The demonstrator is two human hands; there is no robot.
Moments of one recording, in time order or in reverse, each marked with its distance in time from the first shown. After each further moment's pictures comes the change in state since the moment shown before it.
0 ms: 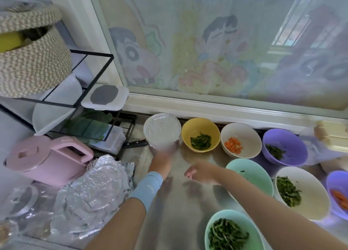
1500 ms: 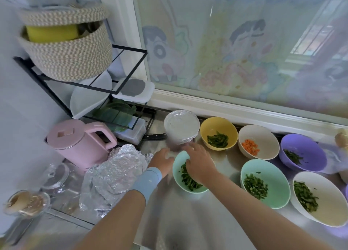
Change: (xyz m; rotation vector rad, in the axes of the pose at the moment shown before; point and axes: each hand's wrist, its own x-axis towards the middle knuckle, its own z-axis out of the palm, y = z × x) left_hand -0.015 -0.041 -0.065 0.169 -0.049 0.052; right_hand 0.014 -0.072 0.059 -0.265 0.624 -0.196
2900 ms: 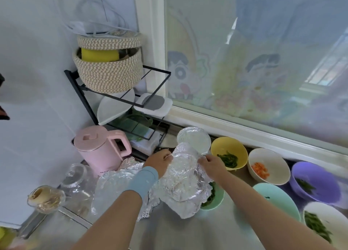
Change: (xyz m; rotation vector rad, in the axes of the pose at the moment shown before) left_hand -0.022 0.011 -0.072 0.185 0.123 0.166; right_hand 0.020 -0.008 -0.040 0.639 -0.055 0.343
